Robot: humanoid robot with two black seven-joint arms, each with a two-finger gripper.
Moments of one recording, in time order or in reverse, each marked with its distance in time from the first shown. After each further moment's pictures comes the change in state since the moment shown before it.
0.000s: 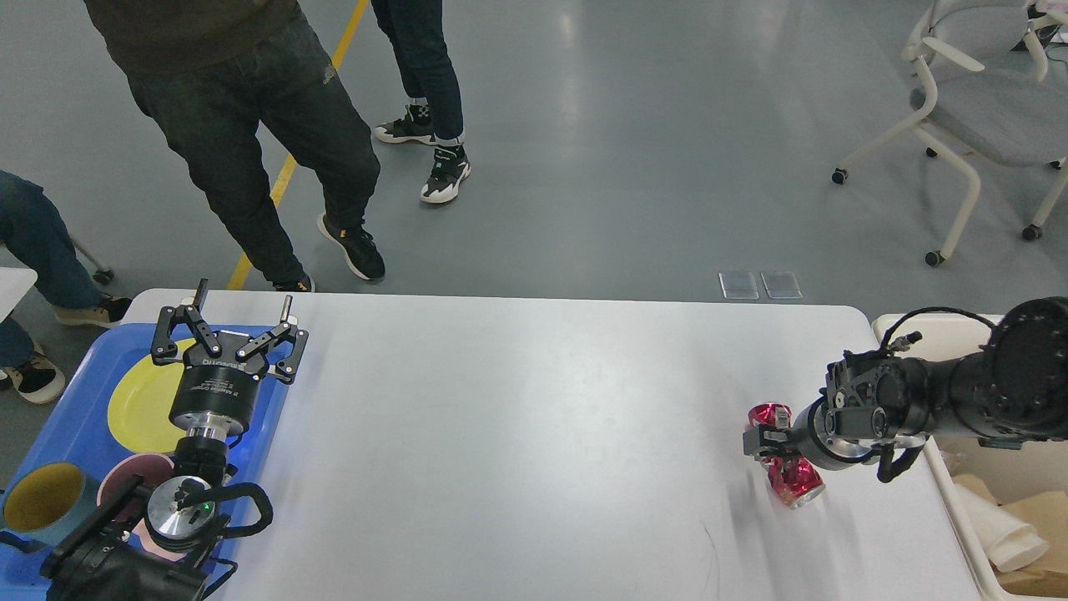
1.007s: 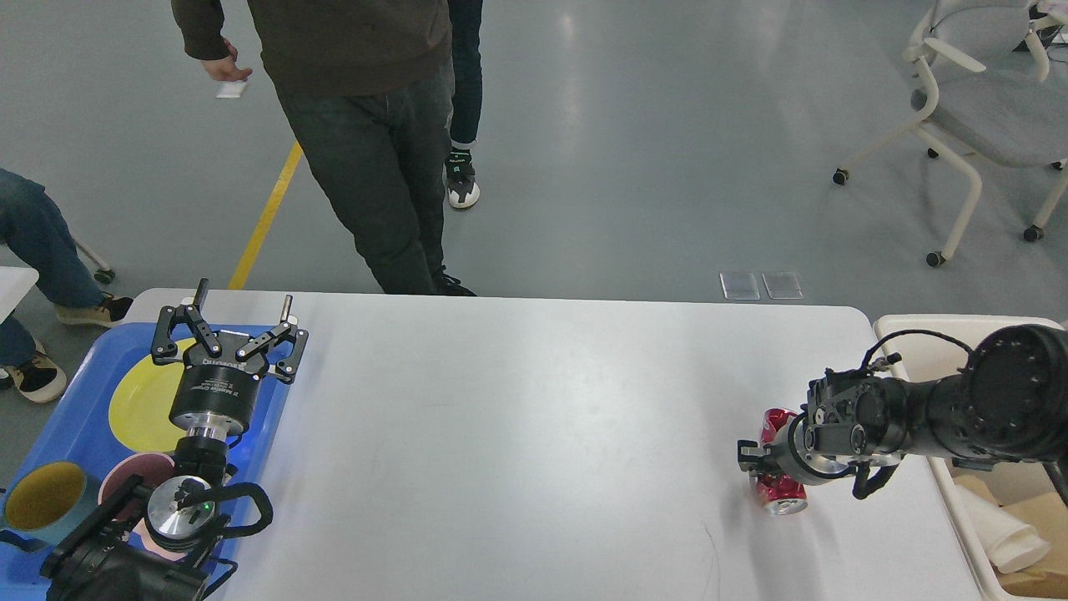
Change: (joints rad) left arm 0.000 0.000 0.000 0.000 0.000 0.000 0.000; right arm -0.068 0.030 0.055 -0.045 0.017 -0.009 -0.015
